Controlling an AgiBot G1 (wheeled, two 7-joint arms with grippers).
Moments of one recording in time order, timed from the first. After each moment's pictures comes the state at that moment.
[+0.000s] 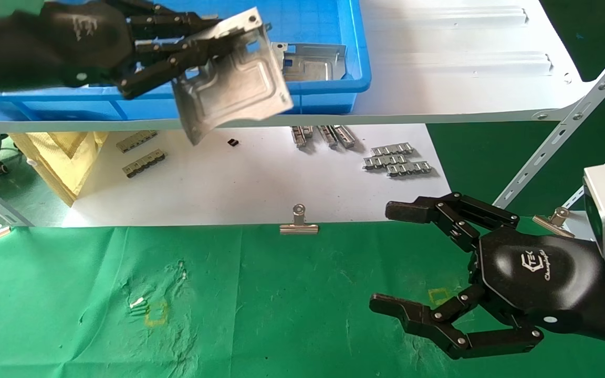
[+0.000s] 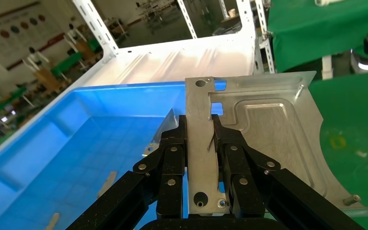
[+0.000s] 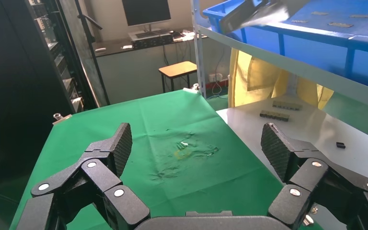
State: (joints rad) left arm -1.96 0.98 0.47 -0.26 1.19 1.59 0.37; right arm 1.06 -0.55 -0.38 1.21 -0.62 -1.41 0.12
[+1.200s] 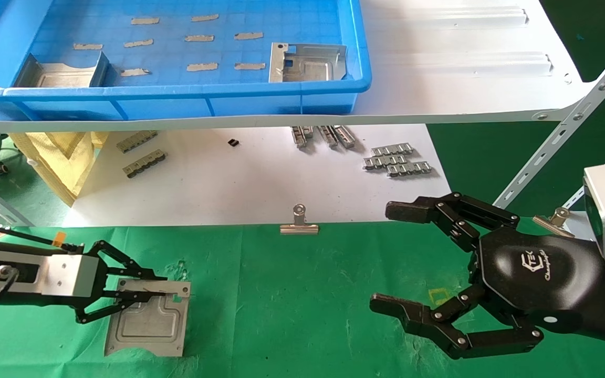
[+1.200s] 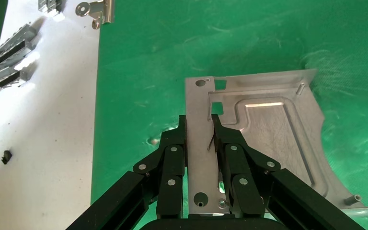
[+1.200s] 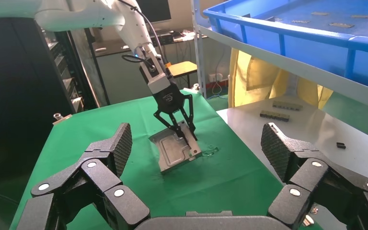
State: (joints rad) left arm -1.71 0.83 0.95 -0.27 1.19 1.56 0.79; right arm 1.06 -0.55 -0.38 1.21 -0.62 -1.41 0.12
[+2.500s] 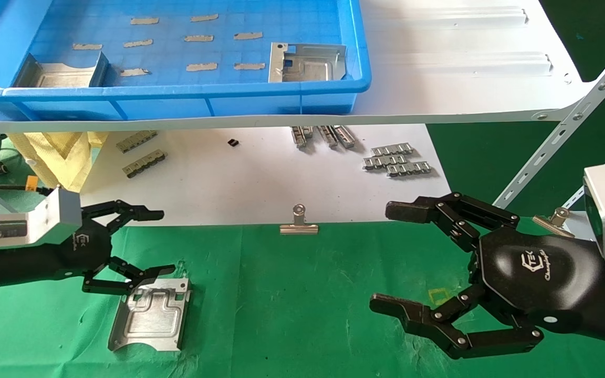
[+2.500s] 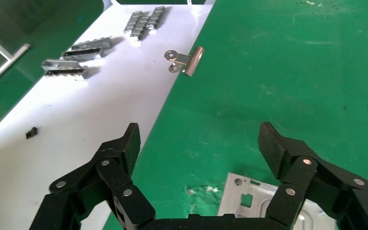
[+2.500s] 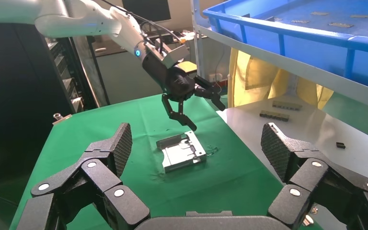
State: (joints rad) left arm -1.61 0.82 0.83 -0.18 0.94 1.60 0.52; right arm 1.06 -0.55 -0.38 1.21 -0.62 -1.41 0.12
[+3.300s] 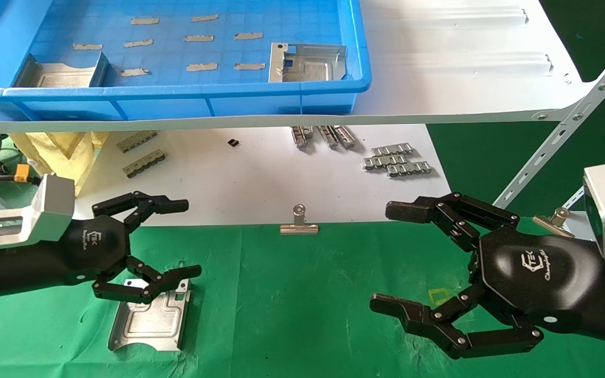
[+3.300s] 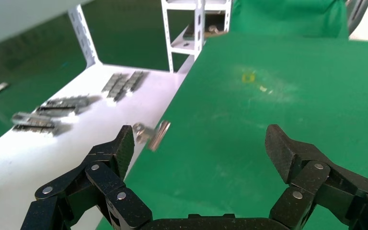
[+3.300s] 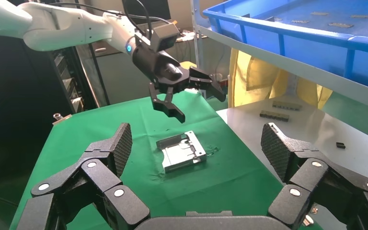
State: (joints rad) left arm -1.41 0.74 0.62 -0.60 0.86 1.56 0.25; right arm 1.06 -0.55 -0.38 1.21 -0.62 -1.41 0.12
